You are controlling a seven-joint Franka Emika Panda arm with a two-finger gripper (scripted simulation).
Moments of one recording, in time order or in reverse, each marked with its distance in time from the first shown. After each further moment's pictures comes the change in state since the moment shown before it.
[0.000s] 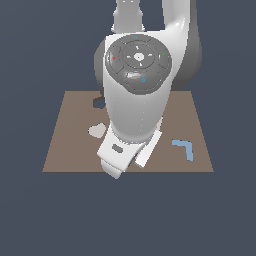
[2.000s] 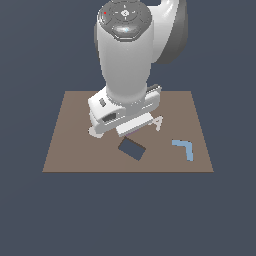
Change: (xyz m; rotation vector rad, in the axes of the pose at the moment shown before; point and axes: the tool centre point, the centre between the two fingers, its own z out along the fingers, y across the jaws) arm -0.054 -0.061 -0.003 0.000 0.000 0.545
